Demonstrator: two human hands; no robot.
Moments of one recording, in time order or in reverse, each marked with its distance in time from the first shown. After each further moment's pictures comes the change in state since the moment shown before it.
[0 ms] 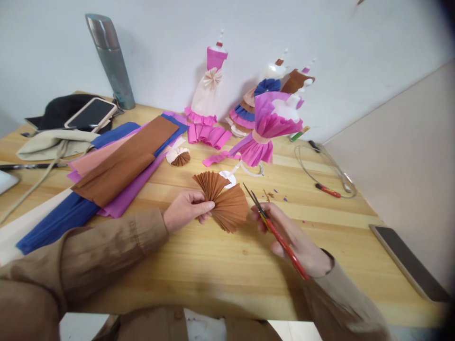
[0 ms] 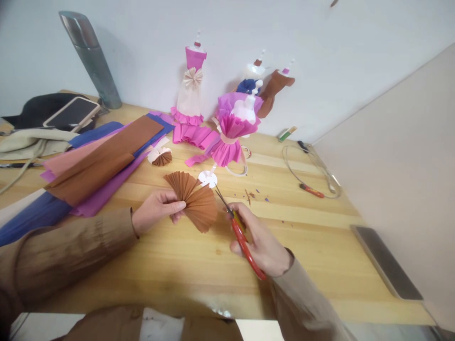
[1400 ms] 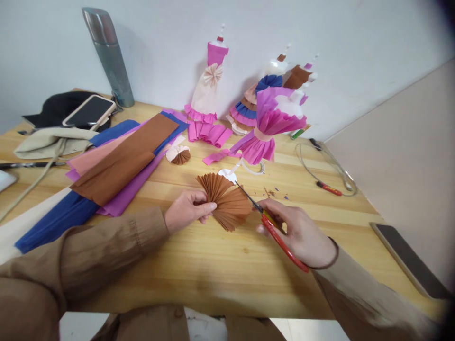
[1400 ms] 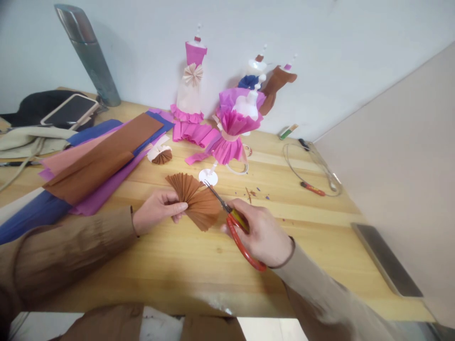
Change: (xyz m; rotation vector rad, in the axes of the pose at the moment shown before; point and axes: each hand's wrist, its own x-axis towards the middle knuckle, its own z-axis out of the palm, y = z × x) left_hand -0.001 -0.003 0.001 0.108 0.008 0.028; right_hand 0.021 -0.030 -0.007 -0.432 0.010 0.017
